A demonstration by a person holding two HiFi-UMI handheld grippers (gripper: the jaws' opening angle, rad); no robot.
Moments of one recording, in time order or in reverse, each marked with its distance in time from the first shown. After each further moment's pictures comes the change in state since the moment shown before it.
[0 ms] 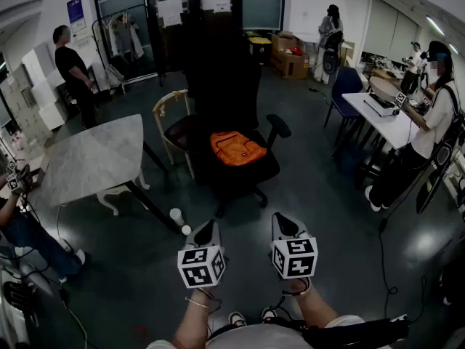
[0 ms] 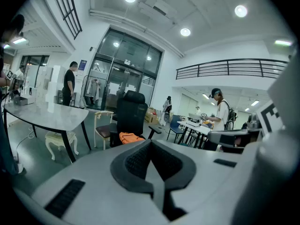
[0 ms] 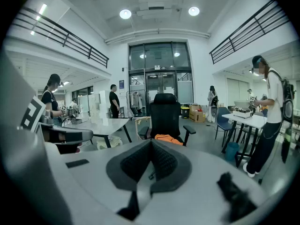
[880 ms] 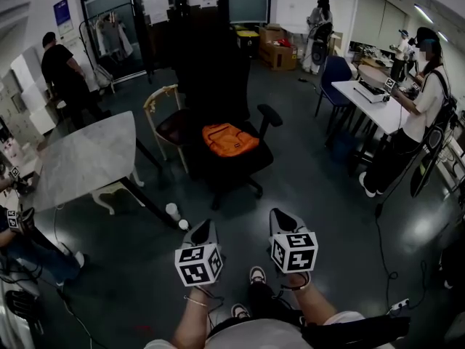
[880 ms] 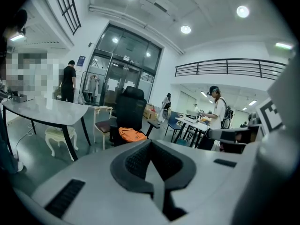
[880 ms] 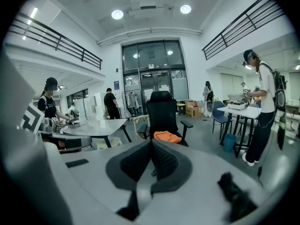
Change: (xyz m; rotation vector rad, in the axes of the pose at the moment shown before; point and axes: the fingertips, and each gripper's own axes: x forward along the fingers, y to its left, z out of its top) left arm -0.020 0.008 -0.031 -0.007 0.045 -0.016; right arm -0.018 0.011 -0.026 0.081 0.016 -0.024
